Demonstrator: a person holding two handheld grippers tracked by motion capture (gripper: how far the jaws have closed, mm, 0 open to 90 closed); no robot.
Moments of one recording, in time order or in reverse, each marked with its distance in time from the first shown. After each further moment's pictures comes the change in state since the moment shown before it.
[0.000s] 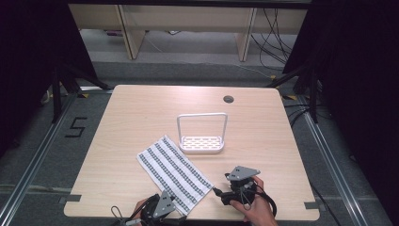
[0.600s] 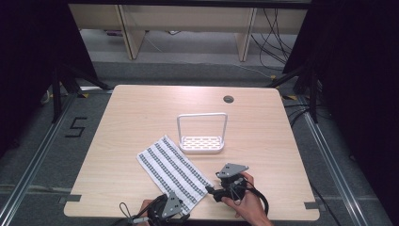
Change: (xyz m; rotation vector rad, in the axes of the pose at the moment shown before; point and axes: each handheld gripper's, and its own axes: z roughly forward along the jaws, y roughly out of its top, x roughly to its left) left arm -0.007 0.008 0.012 0.048 -0.019 0.038; right arm 0.004 0.014 0.025 -0.005 0.026 -0.060
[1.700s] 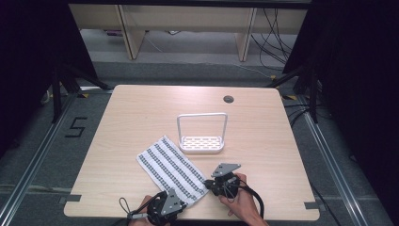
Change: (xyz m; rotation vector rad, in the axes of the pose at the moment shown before) left arm 0.011 0.003 -0.003 -0.003 0.008 0.069; right arm 0.006 0.004 0.015 0.050 0.062 0.046
